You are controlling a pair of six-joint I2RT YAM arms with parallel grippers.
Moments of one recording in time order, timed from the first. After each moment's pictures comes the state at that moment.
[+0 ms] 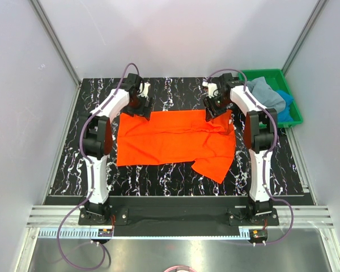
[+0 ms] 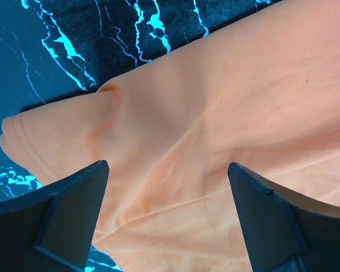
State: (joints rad) left arm -0.24 2.16 1.84 -0.84 0.10 0.03; right arm 0.18 2.29 1.95 -0.88 -0.42 -0.33
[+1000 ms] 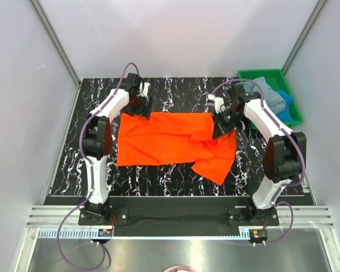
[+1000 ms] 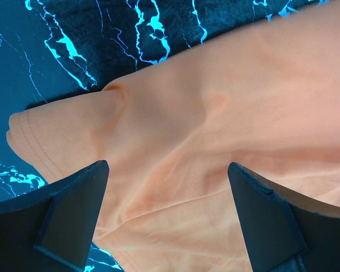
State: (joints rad) left arm -0.24 2.15 1.84 -0.83 0.10 0.02; right arm 0.20 1.78 1.50 -1.04 -0.56 -0.33
